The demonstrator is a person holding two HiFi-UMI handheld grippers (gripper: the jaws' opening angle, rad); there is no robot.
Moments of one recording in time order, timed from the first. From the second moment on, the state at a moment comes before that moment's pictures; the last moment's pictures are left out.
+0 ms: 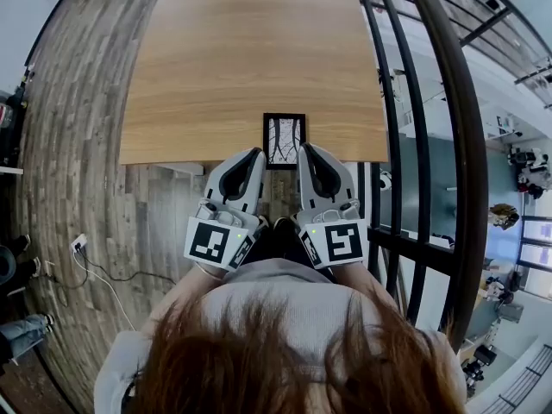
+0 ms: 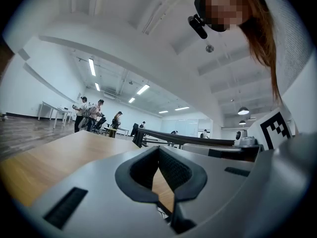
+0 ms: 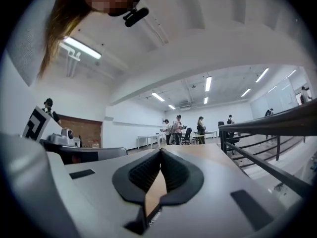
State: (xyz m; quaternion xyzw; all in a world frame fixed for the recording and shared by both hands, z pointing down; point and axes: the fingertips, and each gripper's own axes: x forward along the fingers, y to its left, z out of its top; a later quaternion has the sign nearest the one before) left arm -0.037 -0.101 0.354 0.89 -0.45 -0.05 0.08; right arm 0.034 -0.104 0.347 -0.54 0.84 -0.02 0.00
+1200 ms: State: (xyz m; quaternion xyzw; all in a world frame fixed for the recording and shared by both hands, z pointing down) left arm -0.038 -0.091 0.339 0.89 -0.45 -0.06 0.07; right arm 0.015 -0.095 0.341 -0.52 0.86 -0.01 -0.02
